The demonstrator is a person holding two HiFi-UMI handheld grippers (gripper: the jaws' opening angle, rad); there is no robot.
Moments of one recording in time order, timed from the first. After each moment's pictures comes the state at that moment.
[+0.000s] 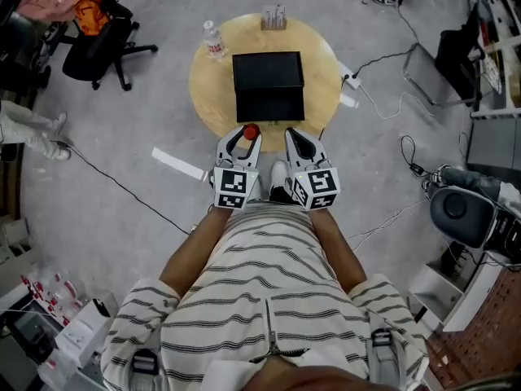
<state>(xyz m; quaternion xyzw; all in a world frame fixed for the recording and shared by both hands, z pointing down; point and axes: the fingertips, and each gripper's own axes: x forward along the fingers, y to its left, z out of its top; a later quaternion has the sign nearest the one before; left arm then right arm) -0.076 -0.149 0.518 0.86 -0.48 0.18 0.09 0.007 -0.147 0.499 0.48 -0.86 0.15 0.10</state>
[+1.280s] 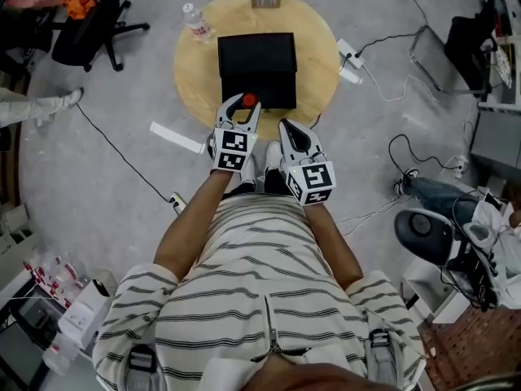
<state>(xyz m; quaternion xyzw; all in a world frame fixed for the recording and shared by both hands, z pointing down) -0.035 -0.196 0.596 0.84 -0.47 0.23 0.12 0.034 -0.135 0.538 0.47 -0.86 0.18 0.10</state>
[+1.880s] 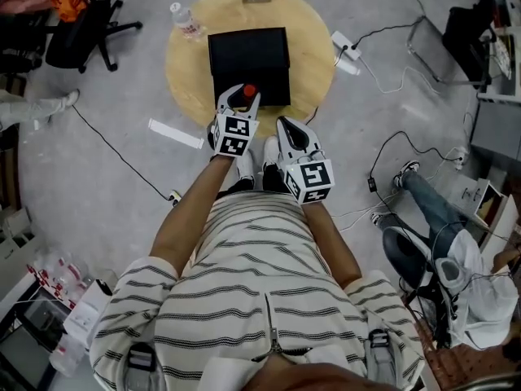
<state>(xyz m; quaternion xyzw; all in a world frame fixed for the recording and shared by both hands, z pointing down) -0.016 -0.247 0.628 0.84 -0.45 0.27 0.14 0.046 -0.167 0.541 0.48 -0.85 0.20 0.11</state>
